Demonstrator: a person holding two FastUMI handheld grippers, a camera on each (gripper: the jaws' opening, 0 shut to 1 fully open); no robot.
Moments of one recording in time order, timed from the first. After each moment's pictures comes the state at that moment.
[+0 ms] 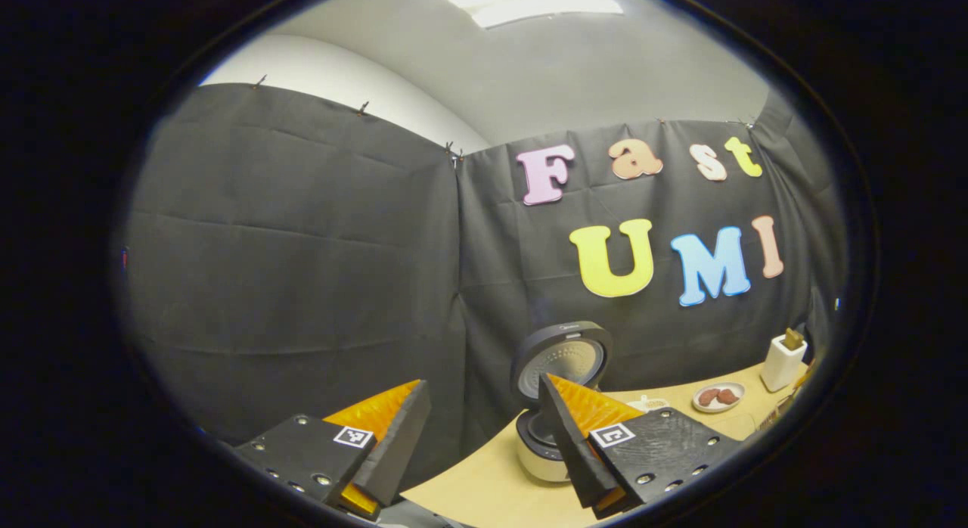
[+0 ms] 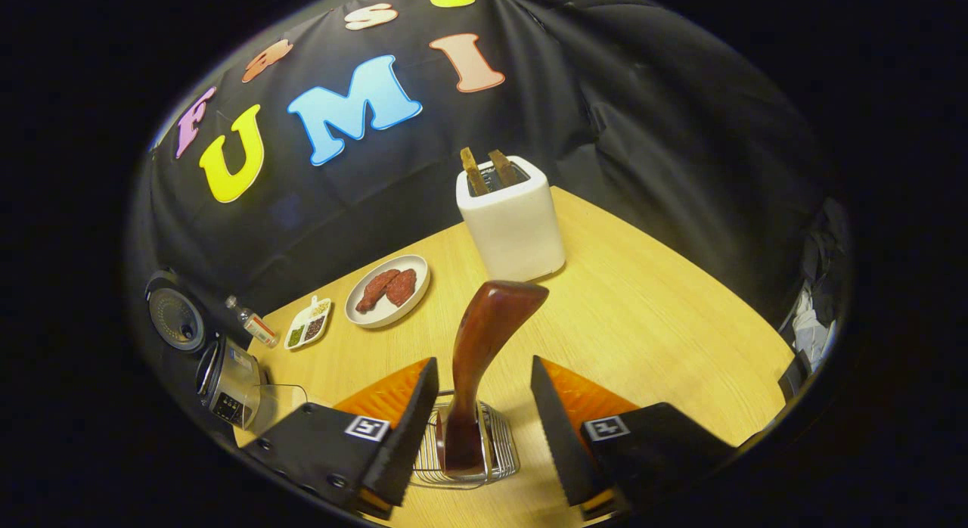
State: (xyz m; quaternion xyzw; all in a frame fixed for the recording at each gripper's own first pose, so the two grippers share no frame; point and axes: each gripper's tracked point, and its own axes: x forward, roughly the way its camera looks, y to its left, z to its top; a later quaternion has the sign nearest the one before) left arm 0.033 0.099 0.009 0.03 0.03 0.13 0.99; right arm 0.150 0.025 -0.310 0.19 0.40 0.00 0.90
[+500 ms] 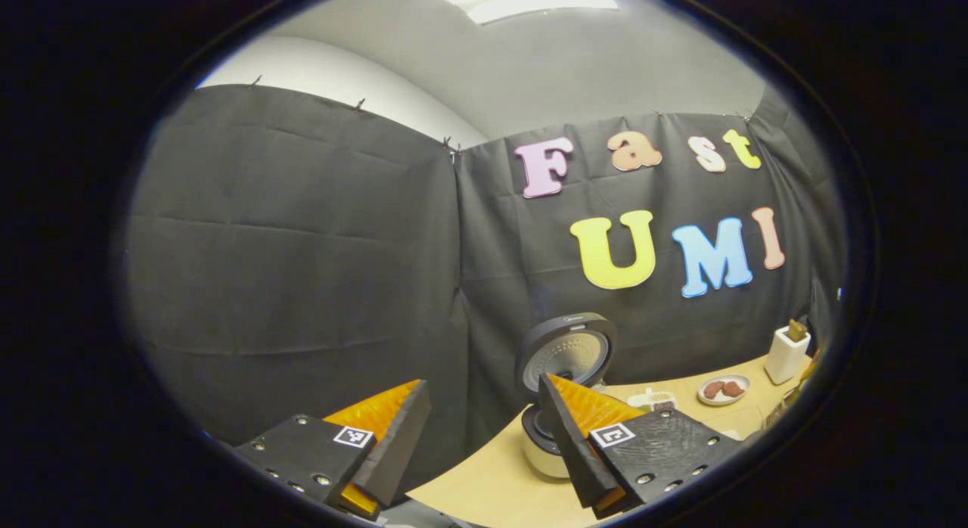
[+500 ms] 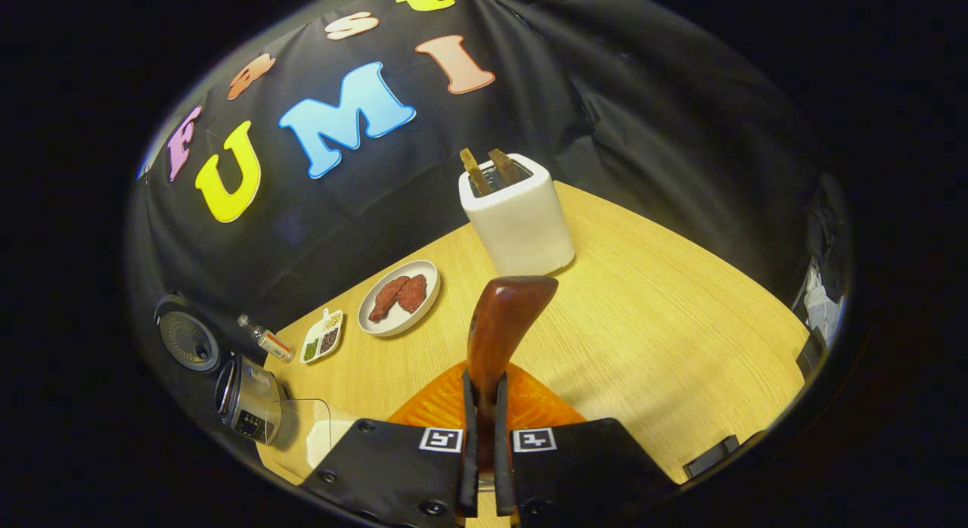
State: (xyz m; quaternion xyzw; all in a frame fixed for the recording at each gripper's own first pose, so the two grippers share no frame) left arm 0.035 0.108 0.001 0.04 0.03 0.13 0.99; right arm 0.155 0.035 -0.299 0.21 0.39 -0.01 0.90
